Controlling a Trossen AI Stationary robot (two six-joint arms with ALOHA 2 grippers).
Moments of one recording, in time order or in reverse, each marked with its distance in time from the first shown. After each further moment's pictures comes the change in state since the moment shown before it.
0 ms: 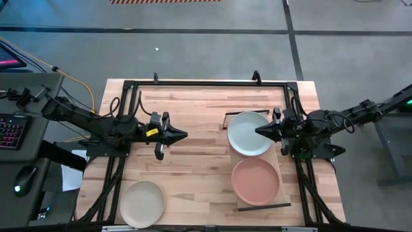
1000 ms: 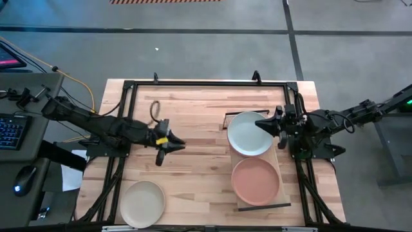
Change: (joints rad) left arm -0.010 0.007 0.046 -0.394 0.097 -0.037; right arm 0.000 0.002 0.000 0.011 0.152 0.104
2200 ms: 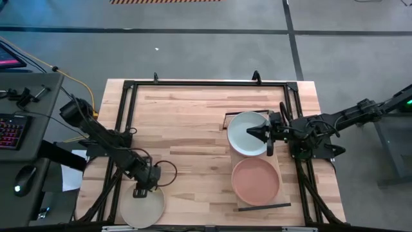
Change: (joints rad) left arm -0.430 0.407 -0.089 -0.544 0.307 -0.364; right arm -0.008 0.131 0.001 -0.082 -0.023 -0.026
